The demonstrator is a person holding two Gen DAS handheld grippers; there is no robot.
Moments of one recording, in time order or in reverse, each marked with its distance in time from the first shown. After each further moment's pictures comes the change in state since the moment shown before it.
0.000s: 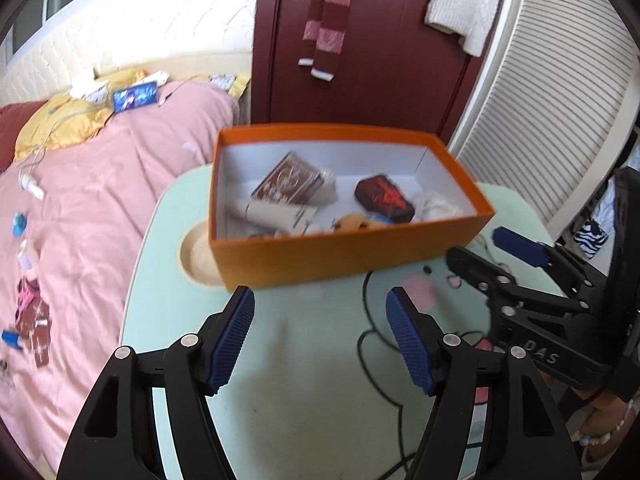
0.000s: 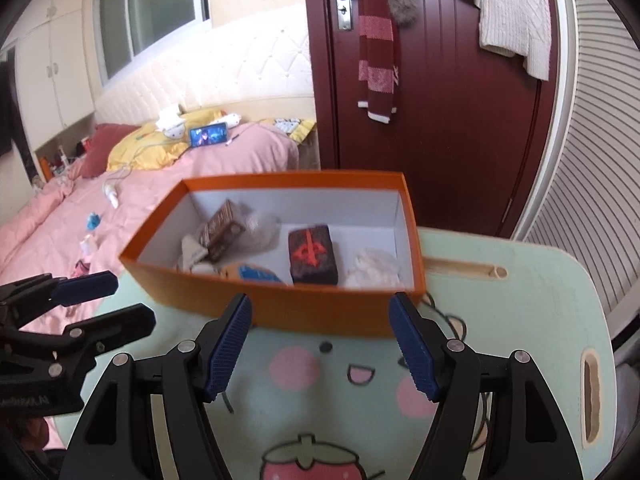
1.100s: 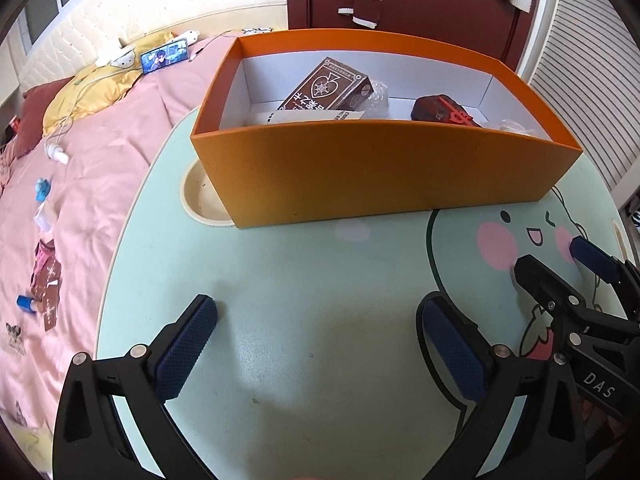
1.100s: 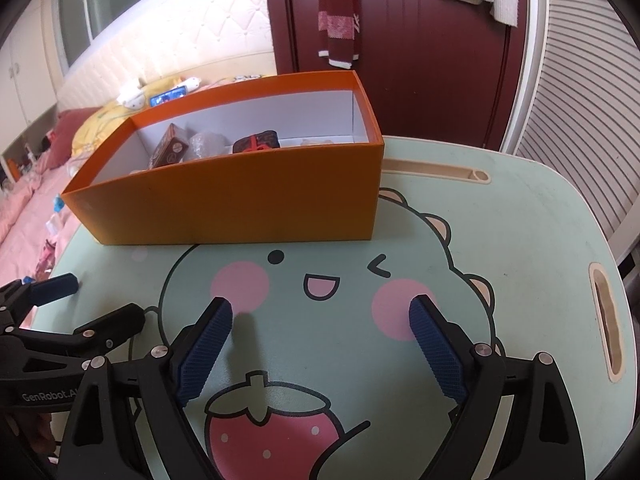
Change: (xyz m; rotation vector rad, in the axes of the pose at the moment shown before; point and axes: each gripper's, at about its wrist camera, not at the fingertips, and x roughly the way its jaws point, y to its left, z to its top) left arm 0.049 -0.016 -0.035 -0.016 0.119 0.178; right arm 0.024 -0.021 -0.041 0.081 0.114 -0.090
